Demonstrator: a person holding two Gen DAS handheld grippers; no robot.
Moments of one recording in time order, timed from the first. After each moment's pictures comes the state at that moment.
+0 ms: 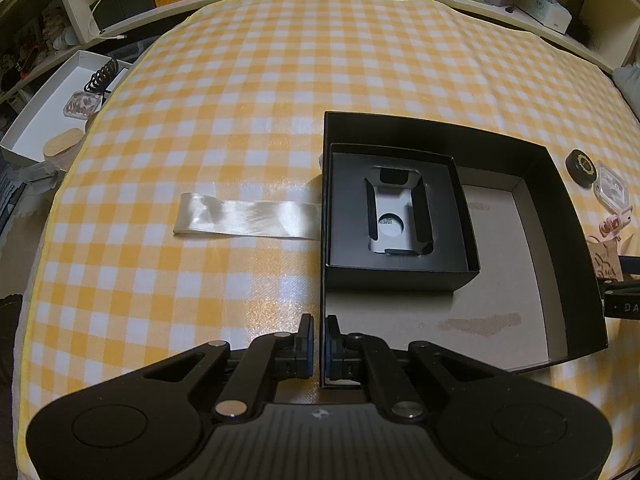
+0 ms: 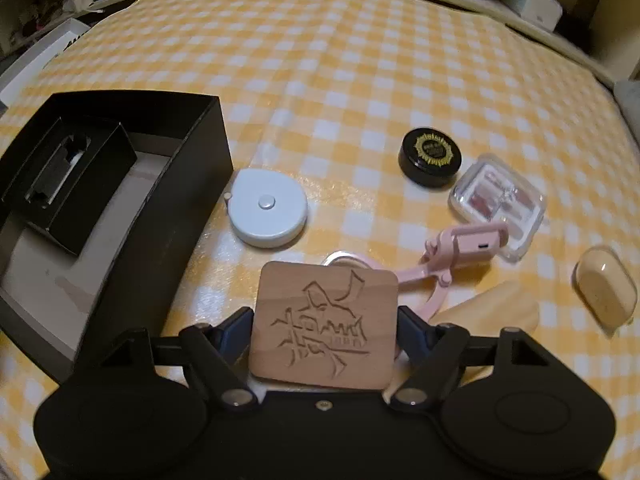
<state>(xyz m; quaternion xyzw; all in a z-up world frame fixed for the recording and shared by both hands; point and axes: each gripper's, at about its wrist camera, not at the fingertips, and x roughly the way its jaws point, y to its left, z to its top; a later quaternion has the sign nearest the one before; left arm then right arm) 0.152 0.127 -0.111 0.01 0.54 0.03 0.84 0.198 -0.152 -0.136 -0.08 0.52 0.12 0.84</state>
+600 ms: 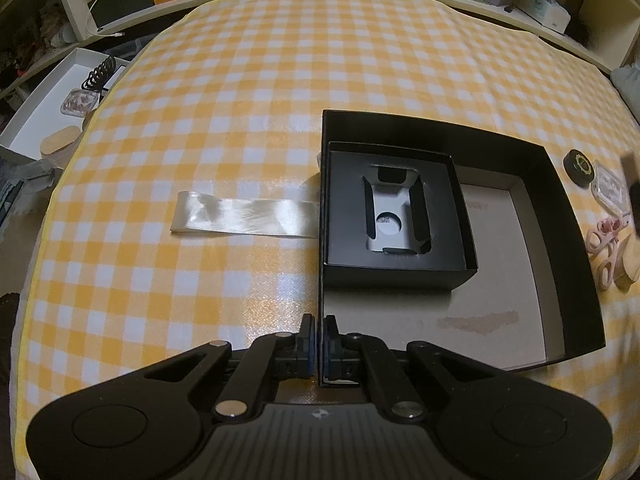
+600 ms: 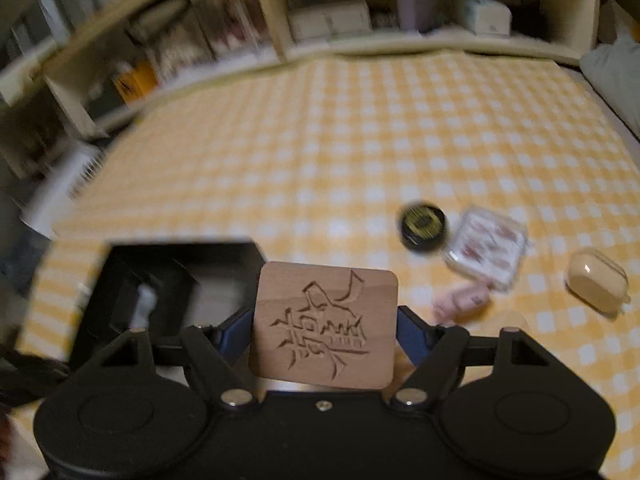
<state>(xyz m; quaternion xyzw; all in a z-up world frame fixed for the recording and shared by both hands) 0.152 0.126 -0.115 0.00 0.54 0.03 0.84 0.184 -0.154 -0.044 0.08 0.44 0.13 0.89</state>
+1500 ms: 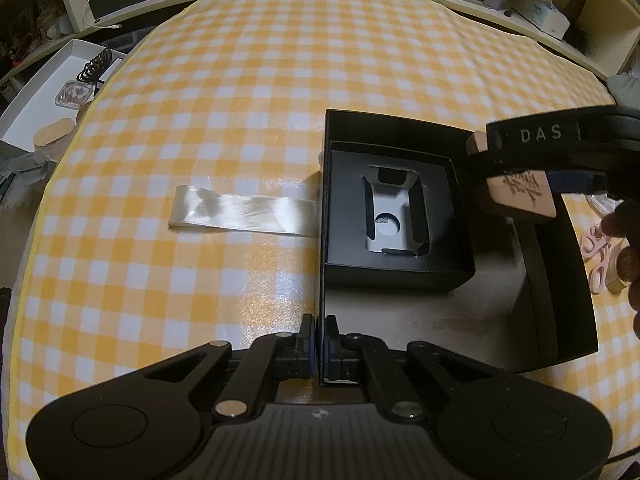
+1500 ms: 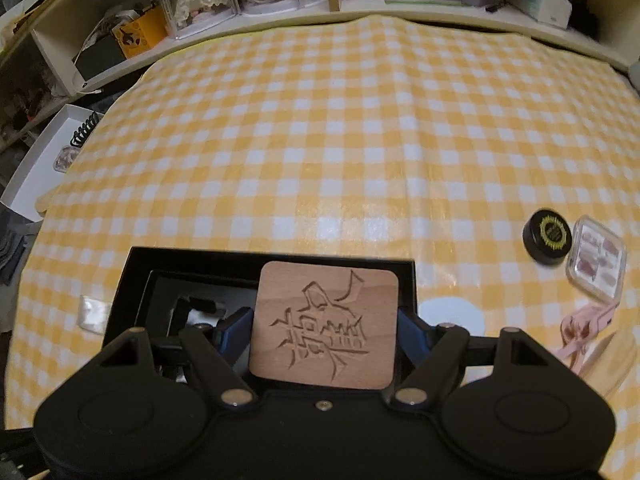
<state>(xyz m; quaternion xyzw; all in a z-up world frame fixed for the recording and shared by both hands) 0.157 0.128 -0.116 -0.02 0.54 0.03 0.84 0.242 -0.022 -0.089 0.03 0.49 0.09 0.86</state>
